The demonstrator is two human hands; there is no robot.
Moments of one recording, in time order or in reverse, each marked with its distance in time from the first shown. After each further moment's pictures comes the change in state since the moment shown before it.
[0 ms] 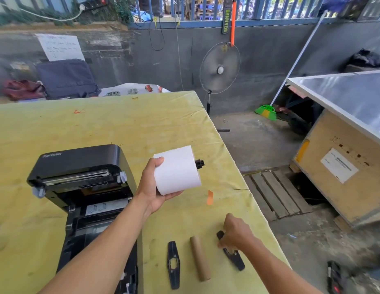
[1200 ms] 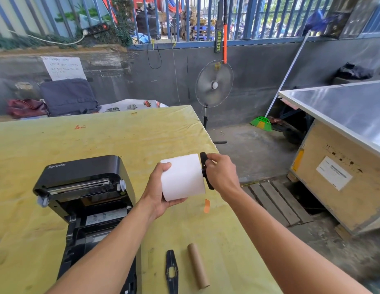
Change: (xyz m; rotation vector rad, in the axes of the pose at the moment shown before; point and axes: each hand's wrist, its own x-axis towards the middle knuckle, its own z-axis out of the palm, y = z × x) left_hand -0.011 0.003 0.025 0.107 -0.026 0.015; right_hand -0.036 -0.087 -0.129 0.839 0.540 -0.292
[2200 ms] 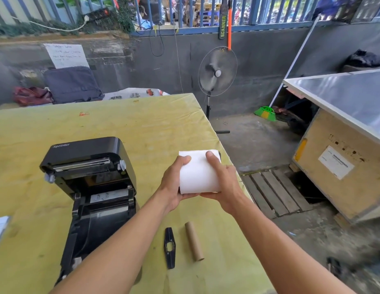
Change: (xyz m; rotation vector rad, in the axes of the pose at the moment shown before) left_hand -0.047 -0.023 0.045 0.136 -0.002 -0.071; right_hand -0.053 0.041 -0.012 0.616 -0.183 0.419
